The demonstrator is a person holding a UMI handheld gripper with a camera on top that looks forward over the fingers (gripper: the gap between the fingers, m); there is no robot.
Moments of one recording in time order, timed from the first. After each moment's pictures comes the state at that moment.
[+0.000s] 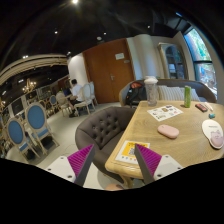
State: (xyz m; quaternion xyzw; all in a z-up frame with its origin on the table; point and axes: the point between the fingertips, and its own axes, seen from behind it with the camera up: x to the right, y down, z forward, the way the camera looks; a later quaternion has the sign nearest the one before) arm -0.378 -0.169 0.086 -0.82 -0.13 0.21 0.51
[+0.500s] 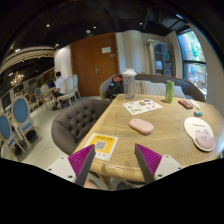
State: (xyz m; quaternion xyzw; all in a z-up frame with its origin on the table) arm -0.285 -0.132 0.043 -0.85 -0.11 0.12 0.50
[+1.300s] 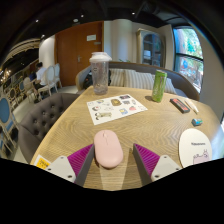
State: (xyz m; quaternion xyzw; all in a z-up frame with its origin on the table) arm -0.193 0.047 -0.013 -0.89 -0.07 0.04 0.45
